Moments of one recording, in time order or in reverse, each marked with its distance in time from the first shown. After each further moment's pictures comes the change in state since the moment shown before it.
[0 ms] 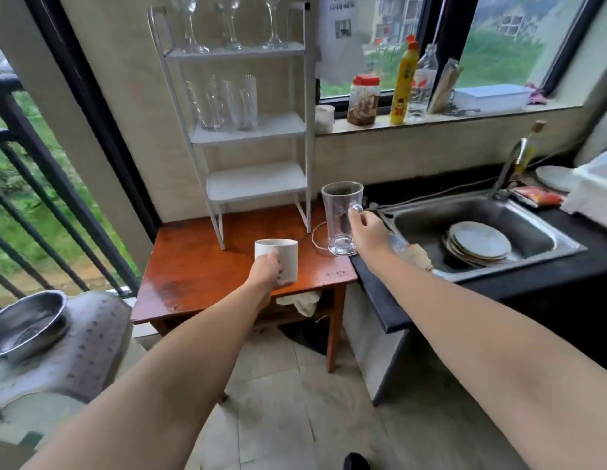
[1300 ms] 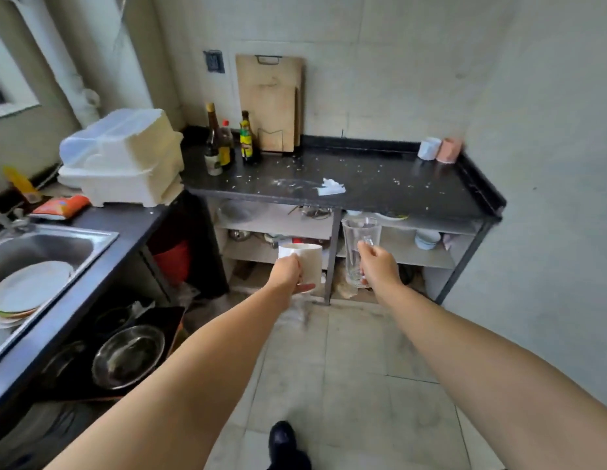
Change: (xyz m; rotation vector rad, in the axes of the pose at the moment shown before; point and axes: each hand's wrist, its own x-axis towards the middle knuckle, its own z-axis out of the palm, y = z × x) left_hand -0.466 -0.168 0.698 0.395 -1.154 -0.092; right_hand -0.349 0.346 -0.703 -0.016 1.102 0.716
